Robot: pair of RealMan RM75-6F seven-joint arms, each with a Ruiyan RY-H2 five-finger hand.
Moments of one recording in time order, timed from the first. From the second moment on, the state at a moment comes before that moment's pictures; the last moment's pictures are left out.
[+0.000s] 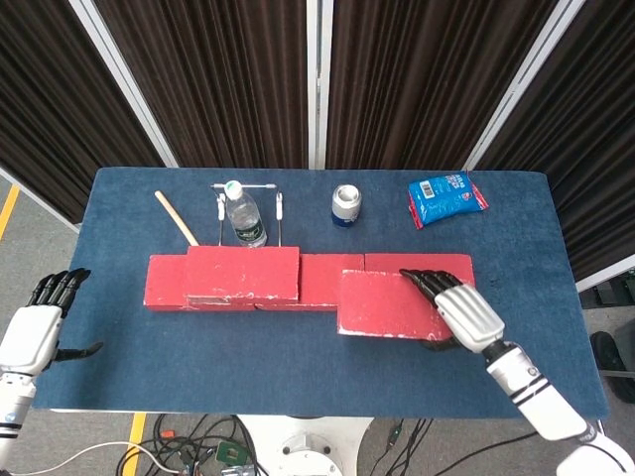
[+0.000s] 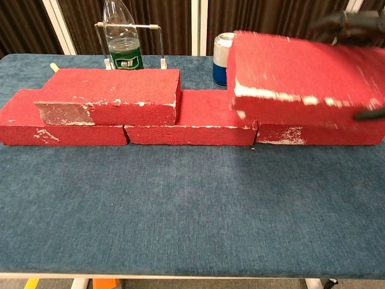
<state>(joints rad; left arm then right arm) -0.18 -1.04 -0.02 -1.69 1.46 1.37 -0.10 0.52 -1.02 0.11 -1.90 -1.48 1.01 0.03</state>
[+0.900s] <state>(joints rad) -0.19 -1.07 -0.04 -1.65 1.49 1.38 -0.12 0.86 -1.18 0.20 -1.52 -1.35 0.60 0.24</state>
